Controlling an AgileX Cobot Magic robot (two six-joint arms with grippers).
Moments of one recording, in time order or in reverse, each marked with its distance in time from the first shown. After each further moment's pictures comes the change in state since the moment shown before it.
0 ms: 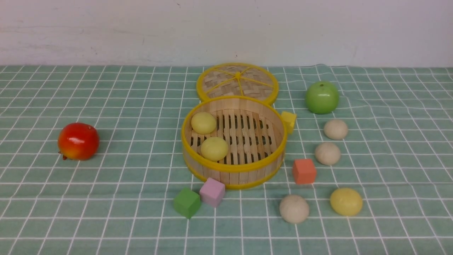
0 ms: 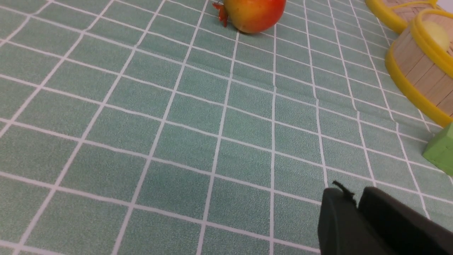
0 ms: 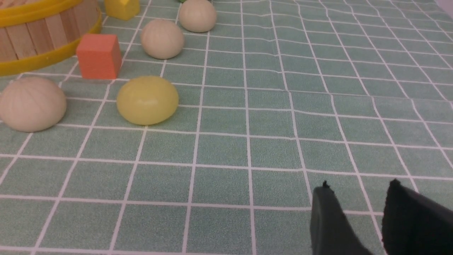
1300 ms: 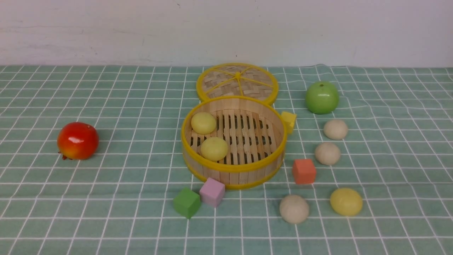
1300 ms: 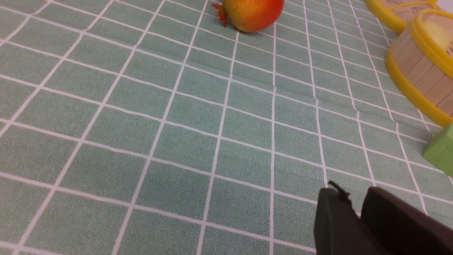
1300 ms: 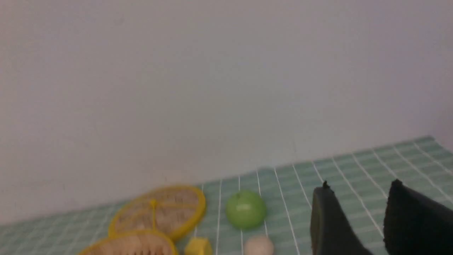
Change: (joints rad) right arm 0.000 0.481 -0.641 0.126 -0.089 0.210; left arm 0.000 0.000 0.000 0.000 -0.001 0.000
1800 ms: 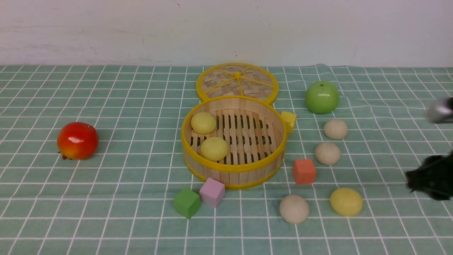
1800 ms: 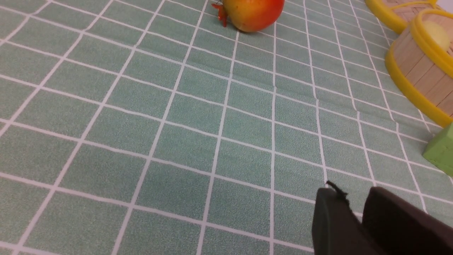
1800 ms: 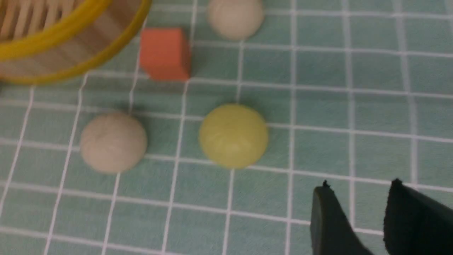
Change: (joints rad) right arm 0.163 0.759 -0.177 0.021 0.288 -0.218; left arm 0.000 0.000 0.000 0.000 0.000 0.000
